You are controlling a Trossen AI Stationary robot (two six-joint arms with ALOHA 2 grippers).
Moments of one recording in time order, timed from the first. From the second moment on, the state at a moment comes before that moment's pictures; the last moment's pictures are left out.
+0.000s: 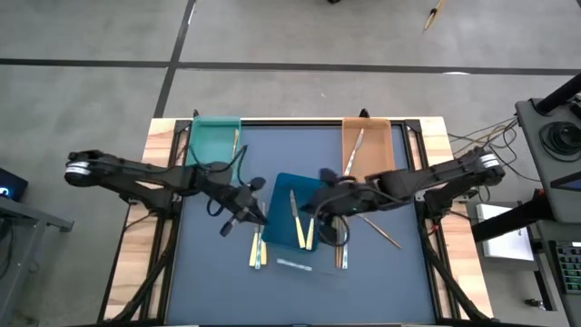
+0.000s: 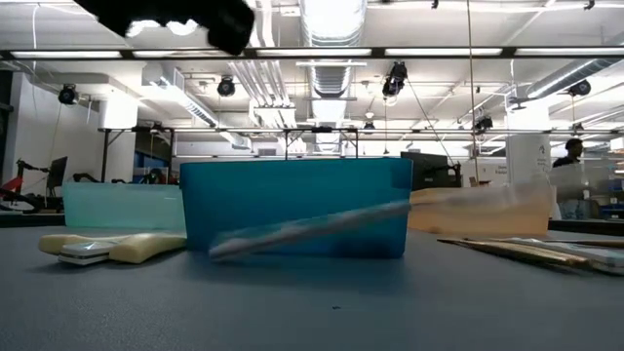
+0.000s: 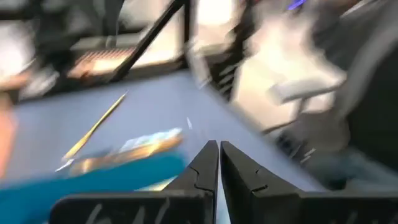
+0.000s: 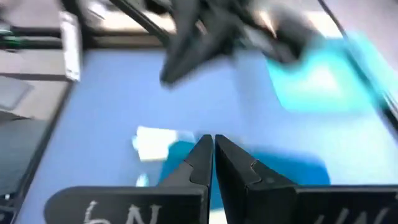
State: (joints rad) left arm -0.04 1.15 0.72 0.12 0.48 0.10; right arm 0.25 1.52 1.43 -0.51 0.23 0.18
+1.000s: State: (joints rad) left arm -0.51 1.30 0.70 0.21 -0.22 -0.02; right arm 0.64 1.93 1.32 -0.59 0.37 1.04
